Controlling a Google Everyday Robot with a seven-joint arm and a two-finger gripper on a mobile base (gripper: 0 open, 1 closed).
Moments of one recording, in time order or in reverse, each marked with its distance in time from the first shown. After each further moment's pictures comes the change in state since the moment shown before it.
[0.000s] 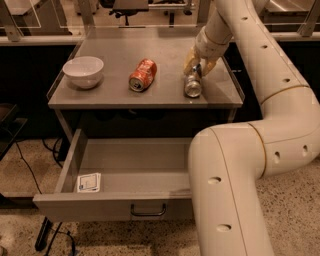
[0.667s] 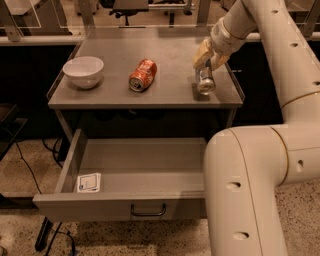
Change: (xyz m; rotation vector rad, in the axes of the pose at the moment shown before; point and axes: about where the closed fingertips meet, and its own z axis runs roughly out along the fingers) arm 0.010 -0.013 -0.045 -0.089 -0.037 -0.058
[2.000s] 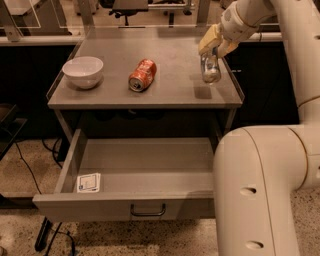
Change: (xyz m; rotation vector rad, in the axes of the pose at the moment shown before) arm -0.013 0.004 -0.047 -0.034 -0.109 -0.007
